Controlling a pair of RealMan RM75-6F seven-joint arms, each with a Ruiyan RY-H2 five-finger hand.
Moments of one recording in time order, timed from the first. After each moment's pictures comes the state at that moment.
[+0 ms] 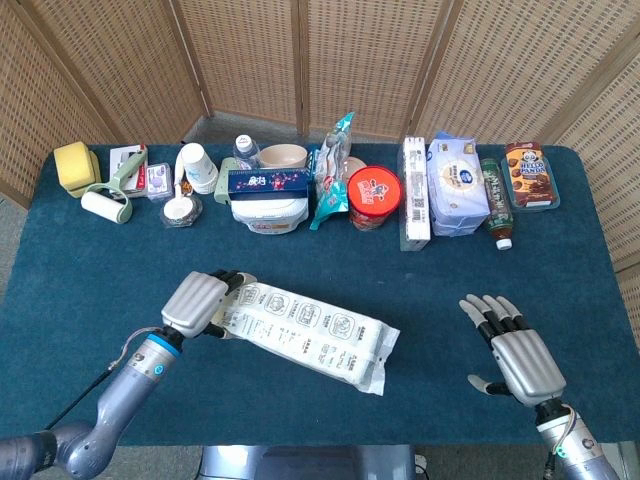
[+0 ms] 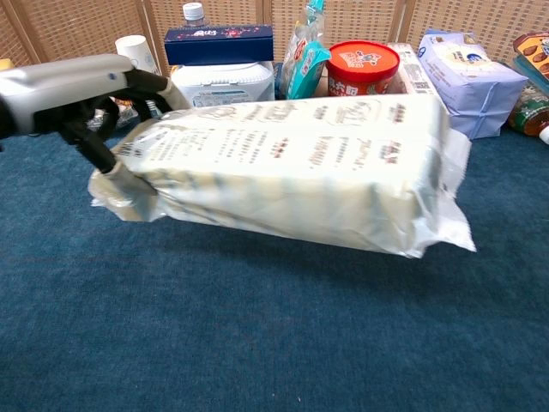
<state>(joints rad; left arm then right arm) -0.59 -1.39 -0.20 -1.86 1.19 1.01 0.43 0.21 -1.00 0.01 -1.97 -1.56 1.24 -0.16</state>
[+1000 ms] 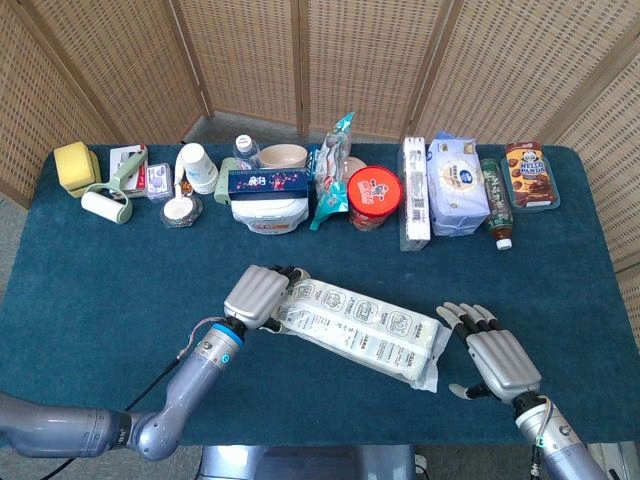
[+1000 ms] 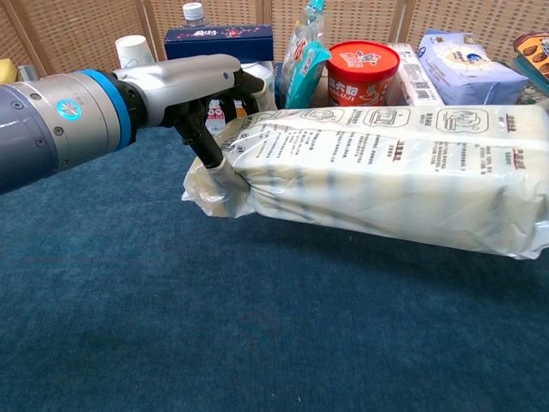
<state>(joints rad) -0.85 -1.60 -0.25 -1.83 0.86 1.09 0.70 0.33 -0.88 0.02 -2.21 -1.29 1.05 -0.30</state>
